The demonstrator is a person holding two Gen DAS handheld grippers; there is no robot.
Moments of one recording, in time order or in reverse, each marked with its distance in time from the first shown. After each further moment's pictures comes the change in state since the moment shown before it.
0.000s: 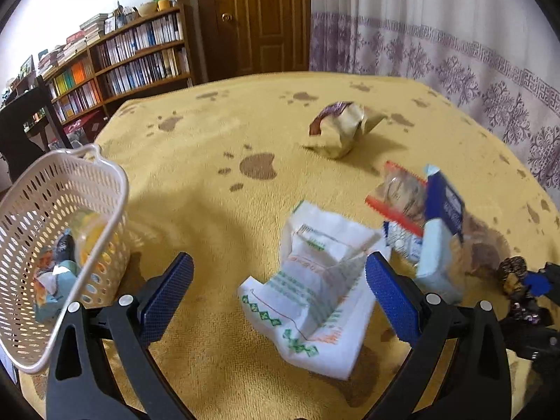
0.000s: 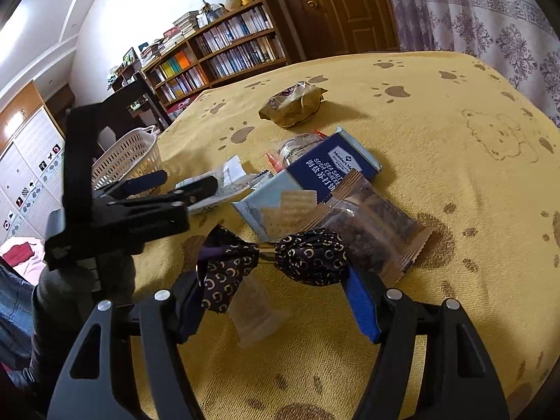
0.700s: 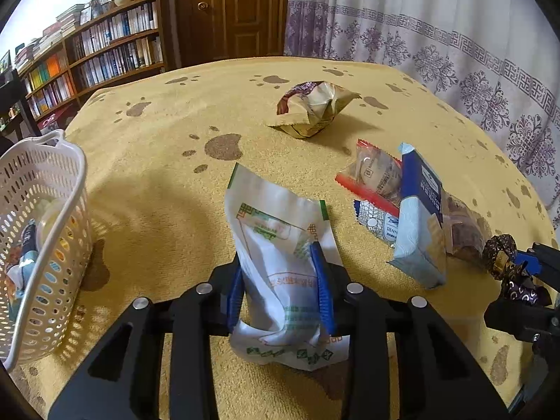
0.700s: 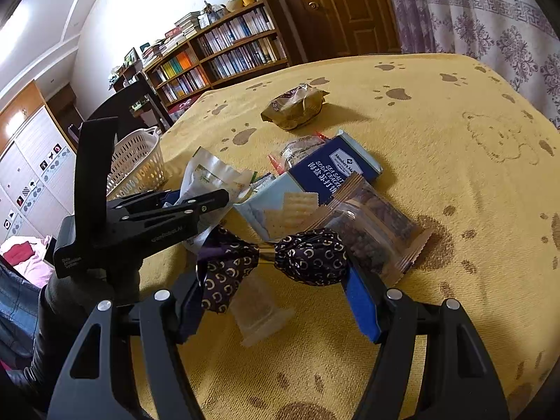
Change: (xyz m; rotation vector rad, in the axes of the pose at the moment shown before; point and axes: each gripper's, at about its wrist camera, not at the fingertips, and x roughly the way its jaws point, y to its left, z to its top) left arm 0.005 -0.008 -0.007 0.019 0.036 -0.112; right arm -0.003 0.000 0.001 -0.003 -0.007 0.002
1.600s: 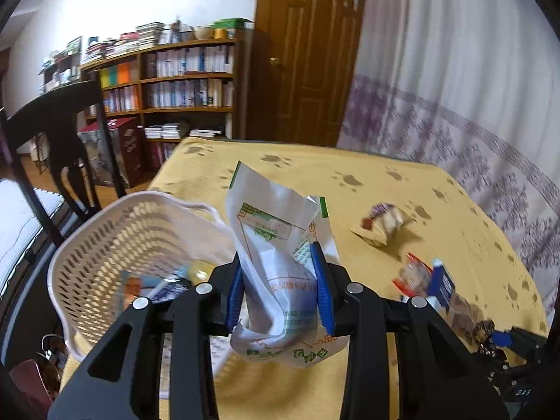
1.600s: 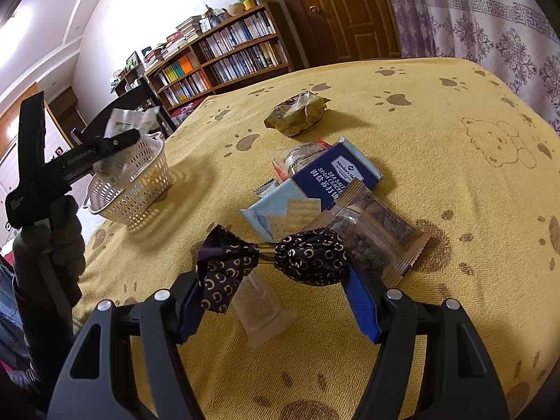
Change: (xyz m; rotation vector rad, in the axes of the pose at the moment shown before) left arm -0.107 0.087 0.031 -0.228 -0.256 0.151; right arm -0.007 0.003 0.001 -0.001 -0.018 0.007
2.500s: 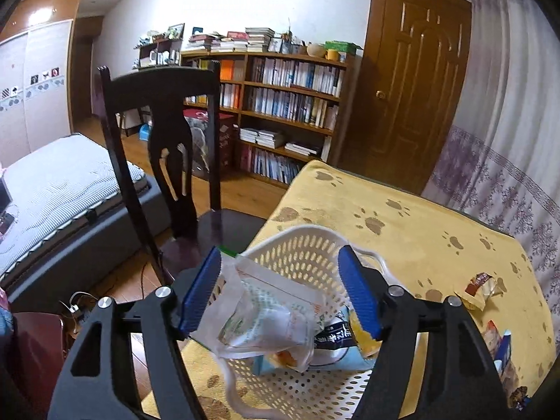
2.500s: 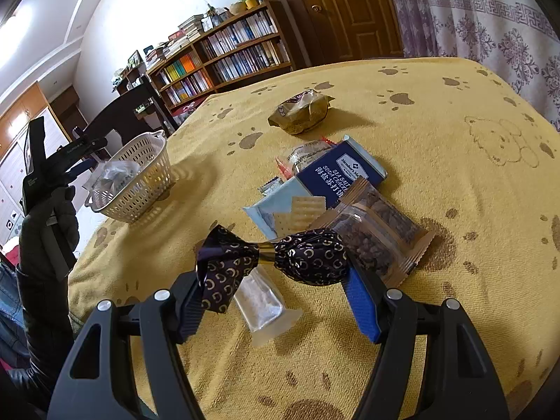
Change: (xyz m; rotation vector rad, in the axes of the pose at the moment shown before) left arm -0.014 0.112 0.013 -0.238 -0.091 0.320; right arm 0.002 0.004 -0.002 -0.002 0.002 0.005
